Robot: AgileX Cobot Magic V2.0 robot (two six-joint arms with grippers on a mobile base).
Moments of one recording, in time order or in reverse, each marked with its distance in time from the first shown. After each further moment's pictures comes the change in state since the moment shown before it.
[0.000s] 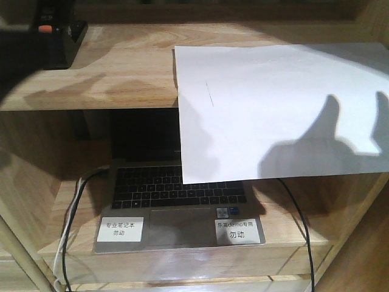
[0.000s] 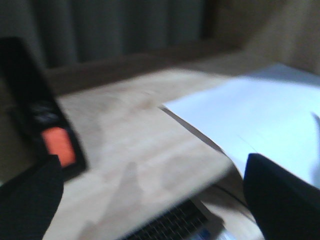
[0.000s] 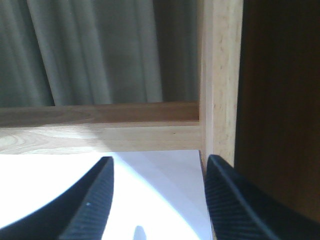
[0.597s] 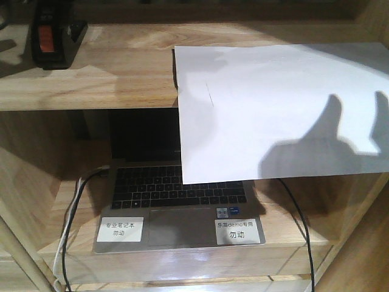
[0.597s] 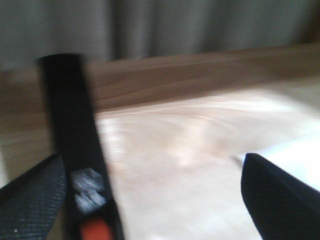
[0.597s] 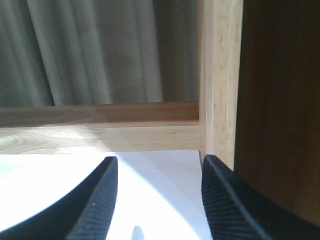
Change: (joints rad) left arm -0.040 0.466 -0.539 0.347 0.349 -0.396; right arm 0.000 0.000 0.000 0.000 0.000 0.000
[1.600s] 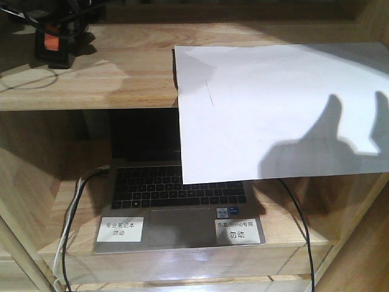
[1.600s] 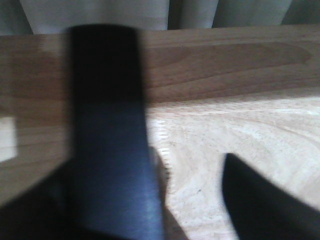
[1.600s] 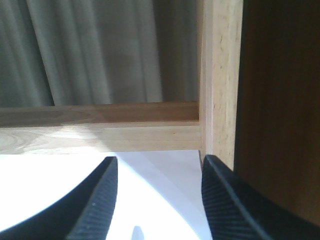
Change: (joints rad) left arm 0.021 0.218 -0.127 0.119 0.108 -0.091; right arm 0.000 0.000 0.000 0.000 0.000 0.000
